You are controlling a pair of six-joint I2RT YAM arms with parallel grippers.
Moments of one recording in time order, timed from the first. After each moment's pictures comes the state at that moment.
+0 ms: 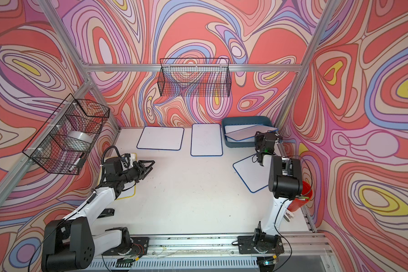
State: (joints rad) left arm 0.10 1.21 0.57 0.07 0.75 -0.96; right arm -0.19 1.98 1.12 0.63 -0.16 1.31
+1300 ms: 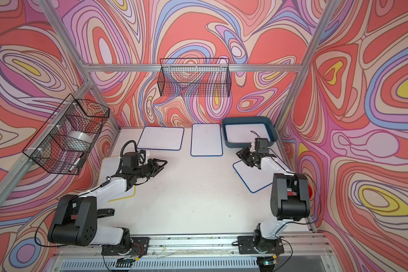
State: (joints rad) left arm -0.11 1.44 0.68 0.13 0.63 -0.89; right arm -0.06 1.67 1.02 -0.26 -0.42 0.63
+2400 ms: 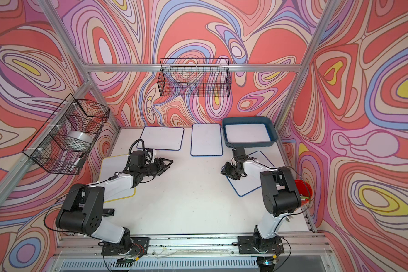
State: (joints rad) left arm -0.17 1.54 0.71 0.21 0.62 -0.91; right arm 0.25 1.74 0.98 -0.39 -0.35 0.58
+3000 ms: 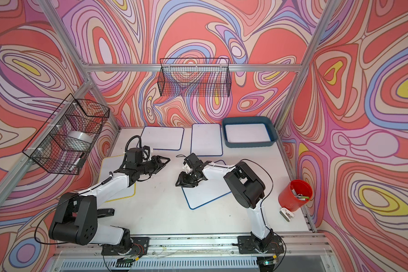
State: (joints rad) left arm -0.14 1.43 0.76 0.03 0.54 -0.84; right arm 0.75 2.07 1.32 -0.29 -0.59 0.69
